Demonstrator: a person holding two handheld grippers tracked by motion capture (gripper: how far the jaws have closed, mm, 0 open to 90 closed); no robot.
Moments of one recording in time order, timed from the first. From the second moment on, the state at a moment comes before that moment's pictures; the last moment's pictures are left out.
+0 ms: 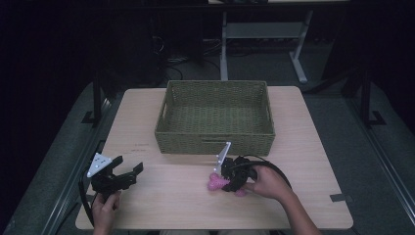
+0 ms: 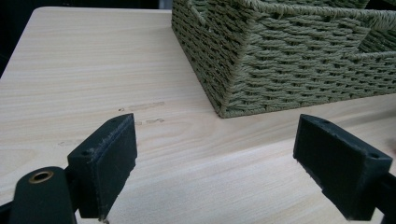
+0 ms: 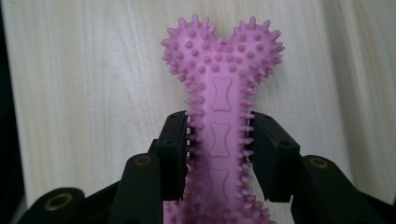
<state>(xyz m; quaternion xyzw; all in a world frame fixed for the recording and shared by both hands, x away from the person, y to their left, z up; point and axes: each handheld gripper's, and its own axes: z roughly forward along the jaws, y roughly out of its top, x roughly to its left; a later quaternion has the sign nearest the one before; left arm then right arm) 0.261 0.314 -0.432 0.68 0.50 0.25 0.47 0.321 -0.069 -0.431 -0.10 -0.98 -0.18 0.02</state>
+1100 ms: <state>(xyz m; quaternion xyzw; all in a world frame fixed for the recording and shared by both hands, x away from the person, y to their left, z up) 0.261 0.313 -0.432 0.68 0.50 0.25 0.47 0.351 -0.100 -0.382 -0.09 -0.97 -0.23 0.06</state>
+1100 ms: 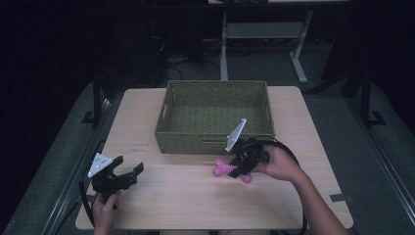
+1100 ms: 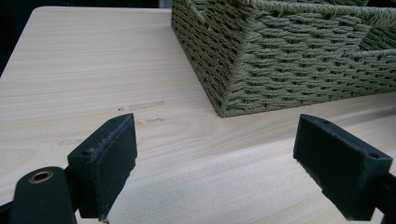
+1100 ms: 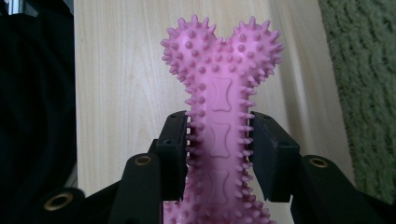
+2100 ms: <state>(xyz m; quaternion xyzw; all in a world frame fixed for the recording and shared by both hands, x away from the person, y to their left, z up) 0.261 0.311 -0.432 0.69 0.50 0.25 0.46 0.364 -0.108 -0.356 -0.09 -0.96 -0.25 0.06</state>
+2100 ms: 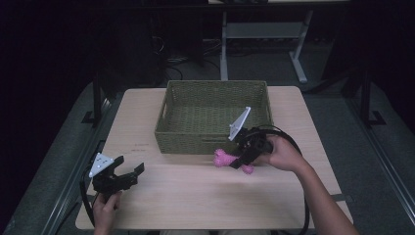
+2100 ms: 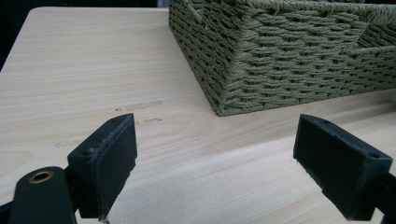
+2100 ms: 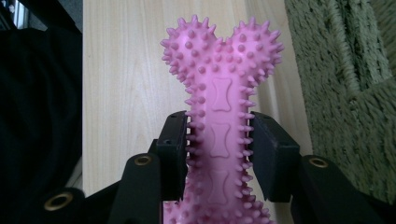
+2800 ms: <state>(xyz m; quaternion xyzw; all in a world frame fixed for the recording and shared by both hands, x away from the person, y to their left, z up) 0.262 0.310 -0.432 0.69 0.50 0.25 0.46 0.377 -0.109 -0.330 -0.09 -0.97 -0.24 0.04</state>
